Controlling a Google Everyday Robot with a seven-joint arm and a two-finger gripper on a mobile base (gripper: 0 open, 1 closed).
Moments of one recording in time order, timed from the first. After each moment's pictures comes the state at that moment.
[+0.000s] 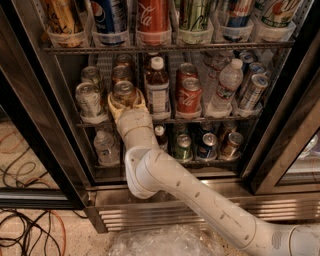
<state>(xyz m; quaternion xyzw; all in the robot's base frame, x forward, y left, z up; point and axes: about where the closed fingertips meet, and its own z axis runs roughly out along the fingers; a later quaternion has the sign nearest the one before) 0.656 0.077 0.844 -0.10 0.63 0.09 0.76</state>
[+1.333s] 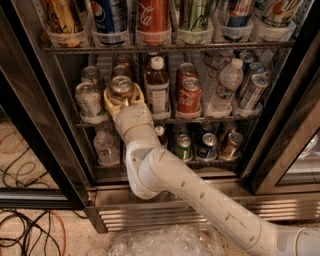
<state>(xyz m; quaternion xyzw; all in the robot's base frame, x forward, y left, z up) 0.639 0.085 0.873 -0.11 0.61 0.12 0.77</state>
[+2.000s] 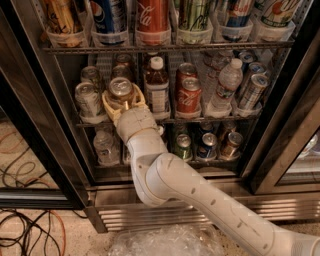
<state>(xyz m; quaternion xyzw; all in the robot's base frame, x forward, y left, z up) 0.613 0.081 0.888 -0.14 0.59 0.13 0.78</state>
